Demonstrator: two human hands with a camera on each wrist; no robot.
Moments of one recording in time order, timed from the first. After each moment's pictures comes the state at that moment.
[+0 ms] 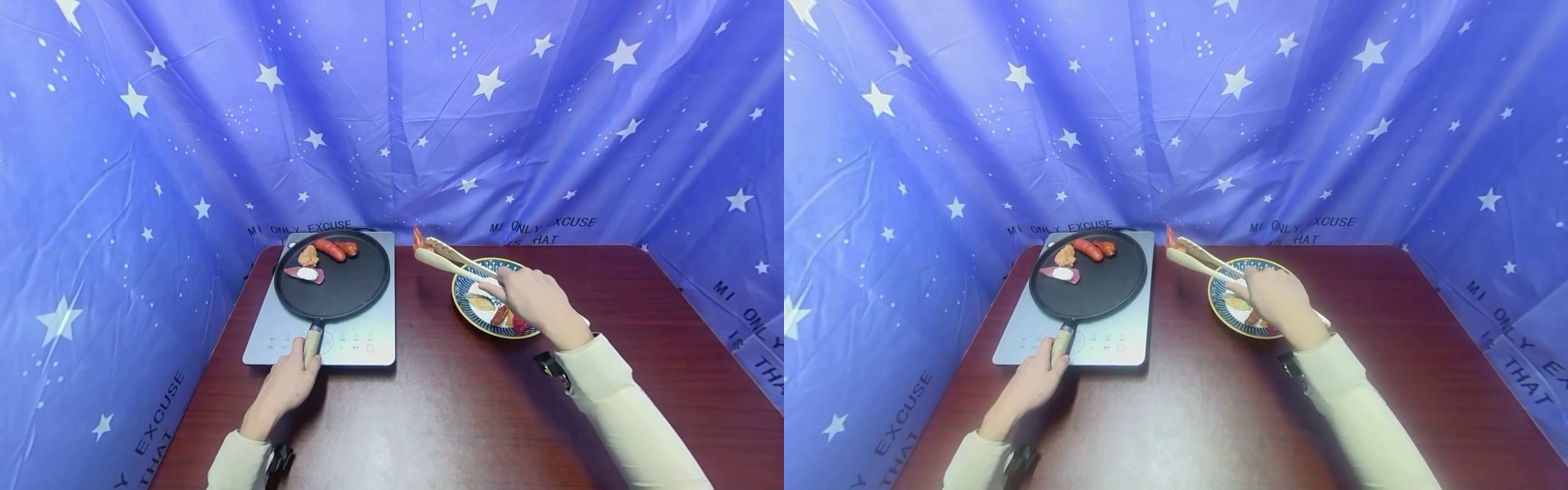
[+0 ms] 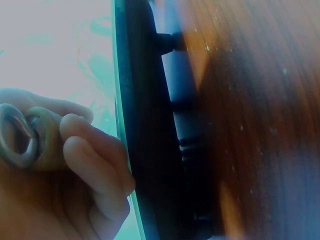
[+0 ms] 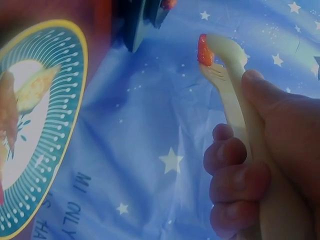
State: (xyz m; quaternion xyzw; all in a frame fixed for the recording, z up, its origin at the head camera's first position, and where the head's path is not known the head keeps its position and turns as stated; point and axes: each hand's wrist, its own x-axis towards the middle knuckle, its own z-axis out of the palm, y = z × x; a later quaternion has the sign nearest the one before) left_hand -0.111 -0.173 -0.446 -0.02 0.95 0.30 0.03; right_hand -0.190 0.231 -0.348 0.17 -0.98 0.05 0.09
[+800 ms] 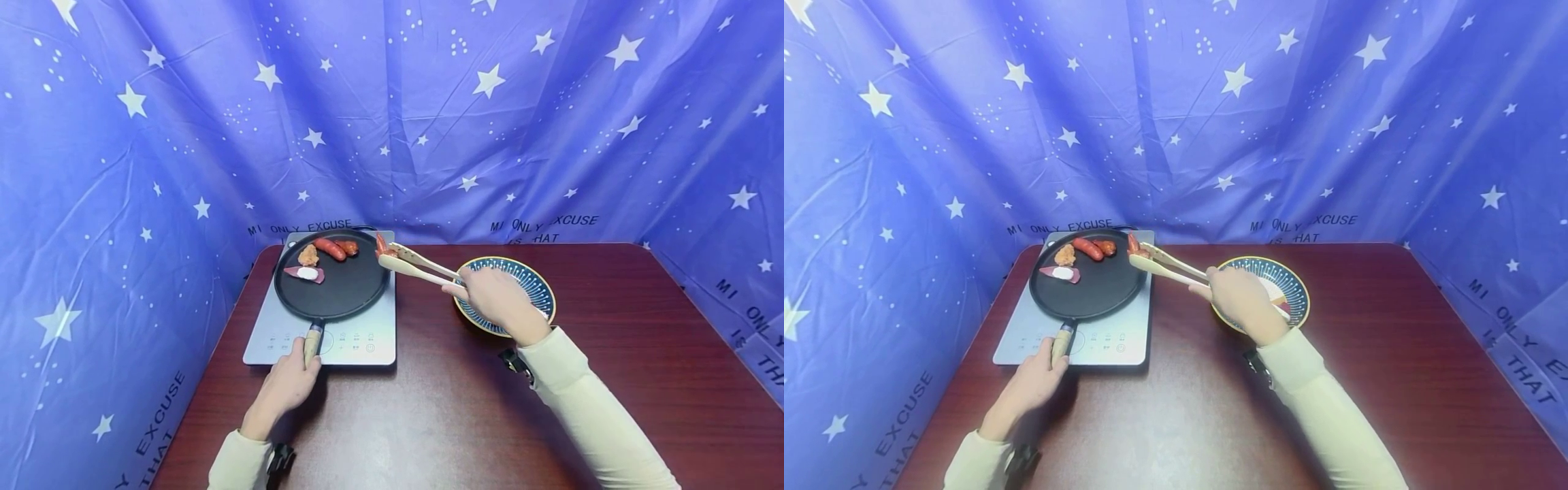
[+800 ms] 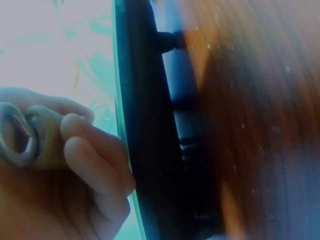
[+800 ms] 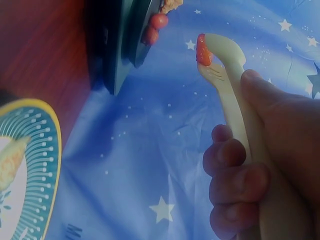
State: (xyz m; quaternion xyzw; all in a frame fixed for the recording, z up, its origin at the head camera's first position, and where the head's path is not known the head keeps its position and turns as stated) left_hand -0.111 -0.174 -0.446 -0.02 0.95 0.30 0.03; right_hand -0.199 0.179 -0.353 0.21 -0.97 0.08 0.08
